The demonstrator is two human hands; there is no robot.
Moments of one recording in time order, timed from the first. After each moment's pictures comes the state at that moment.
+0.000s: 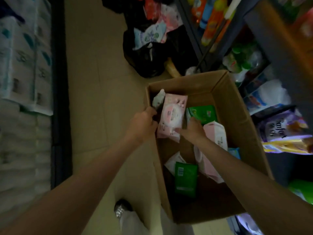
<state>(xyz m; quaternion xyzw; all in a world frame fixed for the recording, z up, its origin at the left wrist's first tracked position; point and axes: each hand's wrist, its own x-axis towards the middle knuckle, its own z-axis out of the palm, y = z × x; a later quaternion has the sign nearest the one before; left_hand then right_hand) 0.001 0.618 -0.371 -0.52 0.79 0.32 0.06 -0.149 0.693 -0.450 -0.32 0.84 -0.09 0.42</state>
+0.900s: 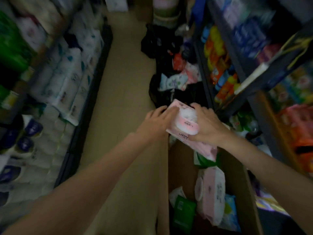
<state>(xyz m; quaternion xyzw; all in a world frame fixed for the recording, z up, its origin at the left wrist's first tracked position) 0.035 0.577 -0.233 -0.39 0.91 0.10 0.01 -0.142 0.621 -0.214 -0.68 0.70 -0.02 0.22</state>
